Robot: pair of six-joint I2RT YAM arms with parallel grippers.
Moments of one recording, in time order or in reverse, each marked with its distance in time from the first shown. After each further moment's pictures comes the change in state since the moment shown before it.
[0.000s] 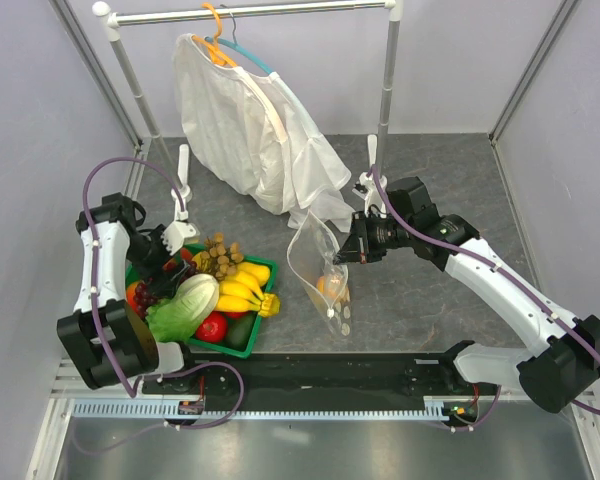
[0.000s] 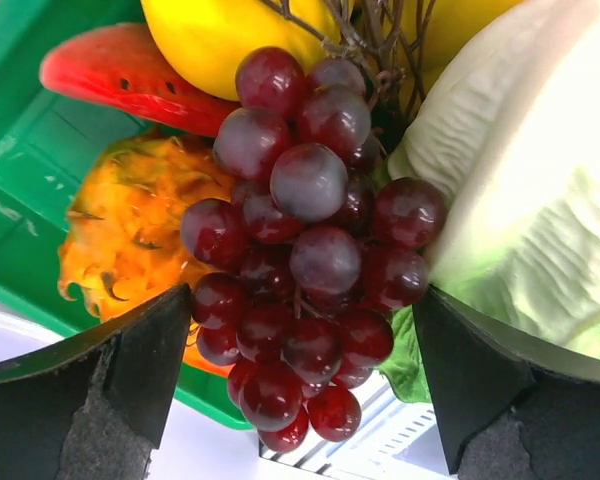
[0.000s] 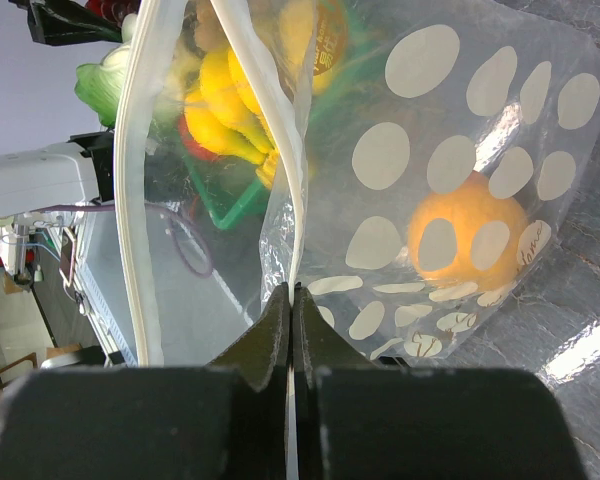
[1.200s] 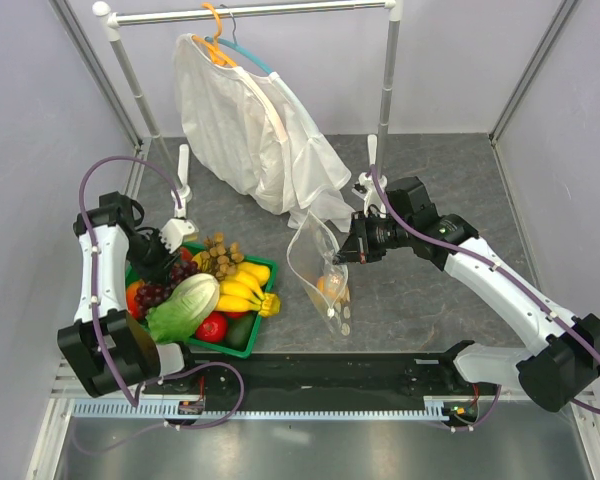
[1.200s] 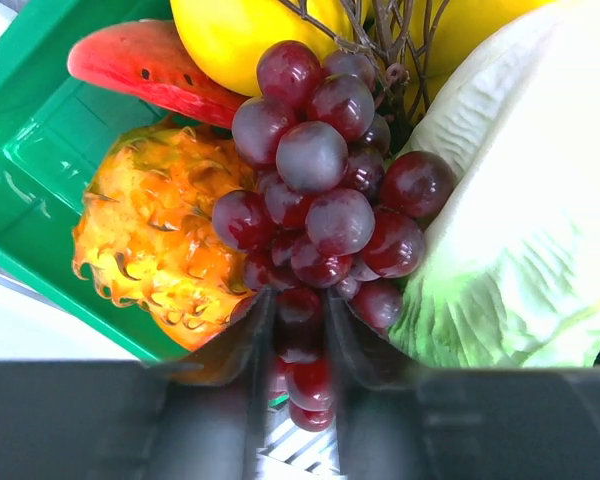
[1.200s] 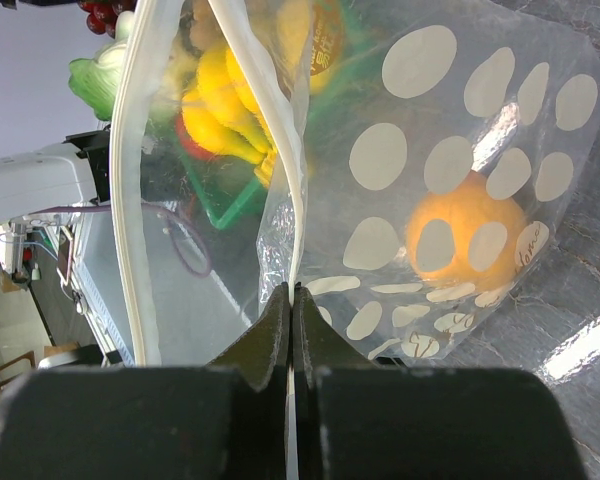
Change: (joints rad) left arm -0.003 -0.033 0.004 0.008 -0.008 -0.056; right arm 0.000 0.006 0.000 0.001 0.000 -0.007
